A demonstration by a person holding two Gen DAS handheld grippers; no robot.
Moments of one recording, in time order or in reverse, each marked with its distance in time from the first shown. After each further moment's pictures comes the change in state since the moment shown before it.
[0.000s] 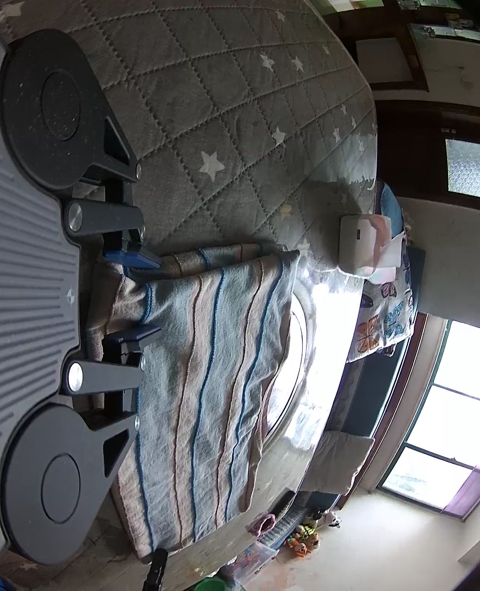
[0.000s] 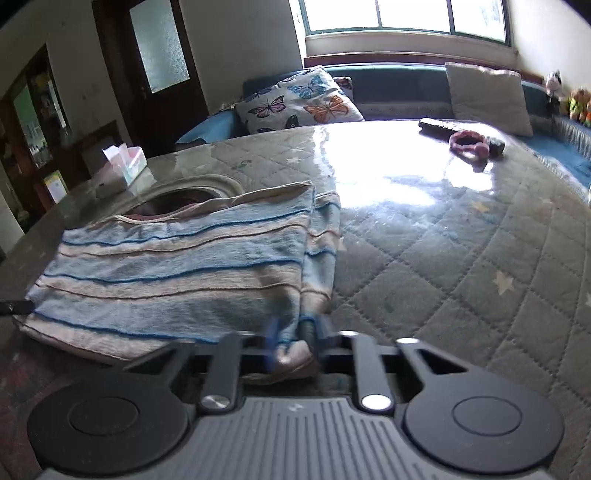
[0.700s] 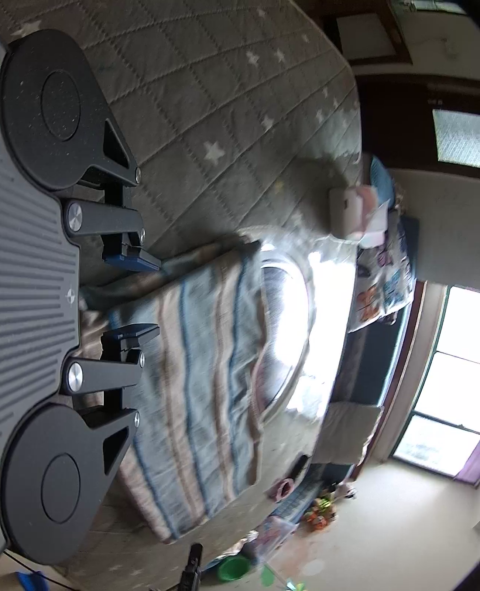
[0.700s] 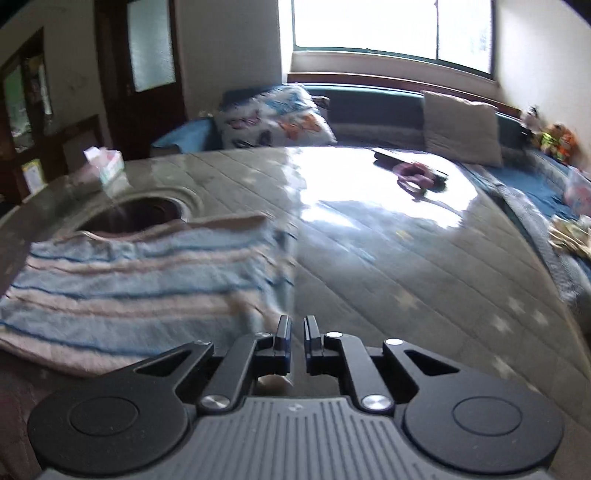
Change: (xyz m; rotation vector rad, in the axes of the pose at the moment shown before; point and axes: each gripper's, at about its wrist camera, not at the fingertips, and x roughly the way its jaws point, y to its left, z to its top) left arm -0.031 -0.013 -0.002 0.067 -0.018 -0.053; right arm -0.040 -0.017 0.011 -0.090 -0.047 -0.098
